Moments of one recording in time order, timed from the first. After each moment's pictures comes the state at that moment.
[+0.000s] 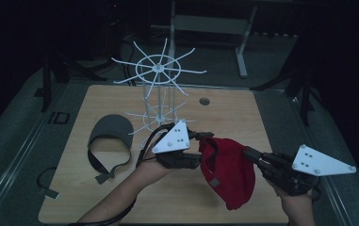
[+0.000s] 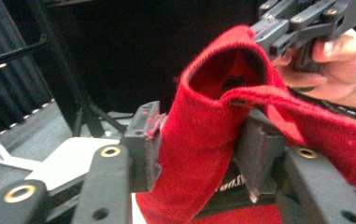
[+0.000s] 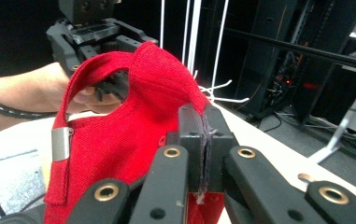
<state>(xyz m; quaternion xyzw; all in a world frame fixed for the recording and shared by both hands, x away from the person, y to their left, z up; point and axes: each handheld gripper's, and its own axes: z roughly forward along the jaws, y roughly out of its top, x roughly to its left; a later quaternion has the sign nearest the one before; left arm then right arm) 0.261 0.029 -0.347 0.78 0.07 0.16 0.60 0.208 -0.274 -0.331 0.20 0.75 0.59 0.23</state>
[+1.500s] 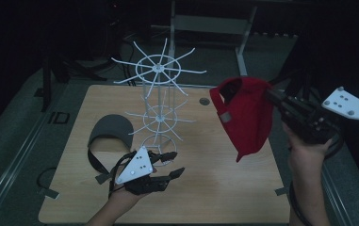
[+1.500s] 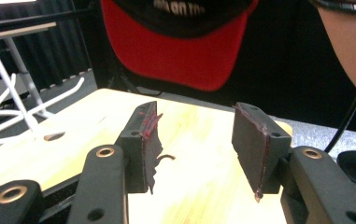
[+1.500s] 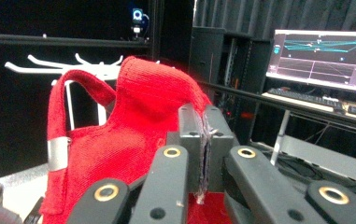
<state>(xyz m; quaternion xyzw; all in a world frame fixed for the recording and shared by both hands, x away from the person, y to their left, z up) 0.217 0.093 -0.407 0.77 0.17 0.18 0.59 0.262 -0.280 -0.244 0.26 0.67 0.62 0.32</state>
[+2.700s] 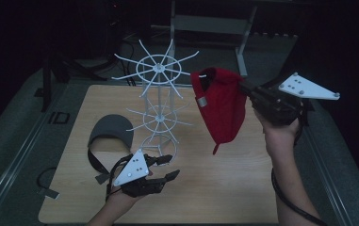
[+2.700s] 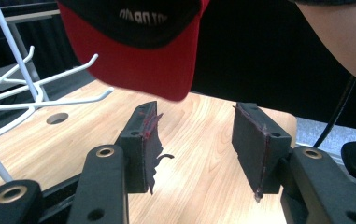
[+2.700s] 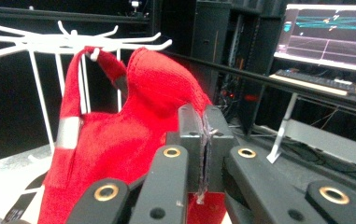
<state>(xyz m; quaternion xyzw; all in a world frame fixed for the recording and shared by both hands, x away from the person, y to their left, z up) 0.217 0.101 -0.422 0.77 0.19 0.18 0.59 0.312 -0.241 -0.263 0.27 0.70 0.59 0.30</state>
